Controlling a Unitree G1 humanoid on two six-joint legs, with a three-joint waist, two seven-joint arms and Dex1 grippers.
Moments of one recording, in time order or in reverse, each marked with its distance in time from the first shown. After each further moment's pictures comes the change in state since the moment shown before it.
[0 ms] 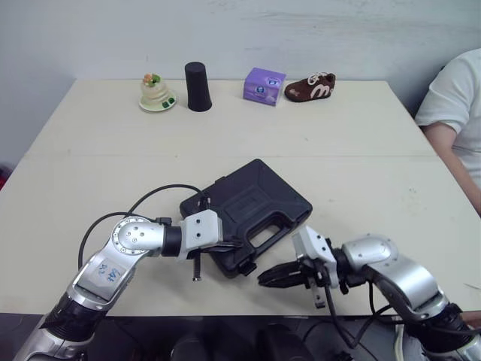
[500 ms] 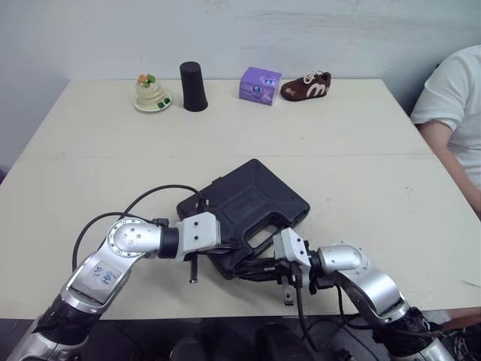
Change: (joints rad) left arm 0.015 0.035 0.004 -0.033 -0.004 0.002 0.005; right arm -0.058 0.200 0.011 0.122 -0.057 -0.181 -0.100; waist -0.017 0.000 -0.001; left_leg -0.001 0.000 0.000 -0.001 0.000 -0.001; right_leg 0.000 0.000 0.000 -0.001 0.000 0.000
